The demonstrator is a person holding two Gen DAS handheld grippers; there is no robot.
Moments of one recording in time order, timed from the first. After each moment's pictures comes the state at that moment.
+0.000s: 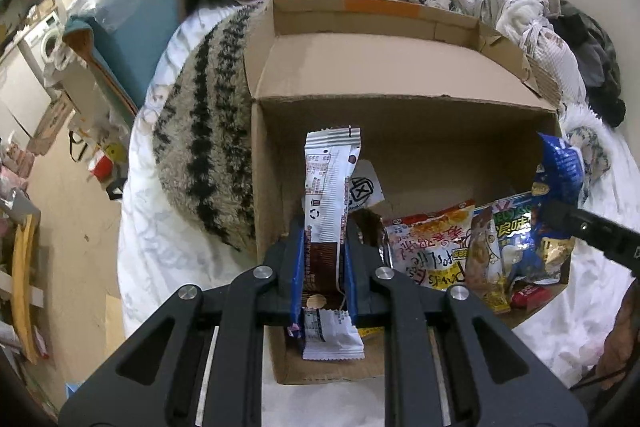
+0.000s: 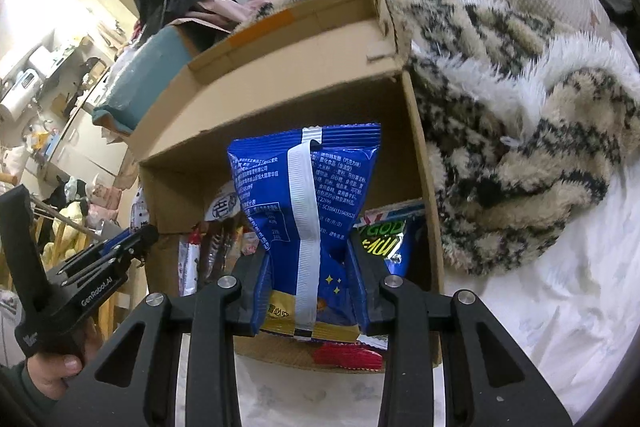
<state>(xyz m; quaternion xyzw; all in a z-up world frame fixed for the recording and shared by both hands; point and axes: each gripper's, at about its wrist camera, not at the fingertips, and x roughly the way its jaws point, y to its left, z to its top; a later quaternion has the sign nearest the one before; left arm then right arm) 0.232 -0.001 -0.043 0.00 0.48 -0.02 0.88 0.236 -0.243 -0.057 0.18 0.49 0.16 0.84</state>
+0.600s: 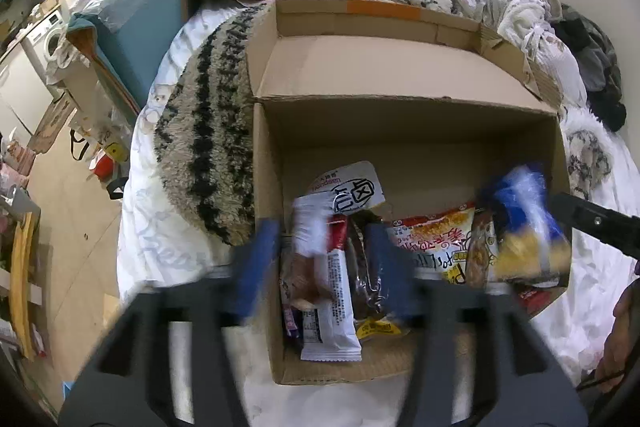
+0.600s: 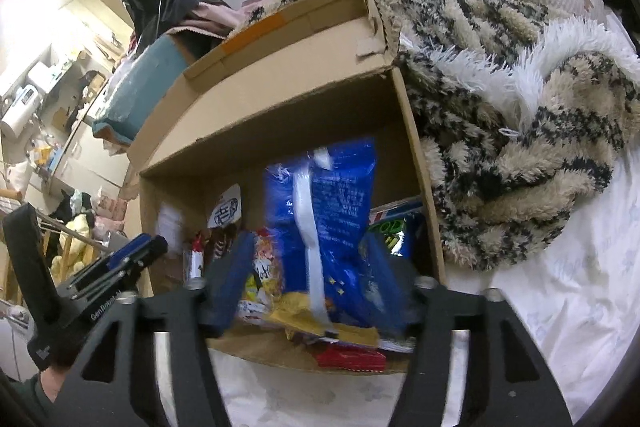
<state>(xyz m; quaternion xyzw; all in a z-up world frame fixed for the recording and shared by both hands) 0.229 0.001 -0.040 0.00 0.47 -0.01 0.88 0.235 -0.250 -0.054 0.21 0.48 0.16 0.84</state>
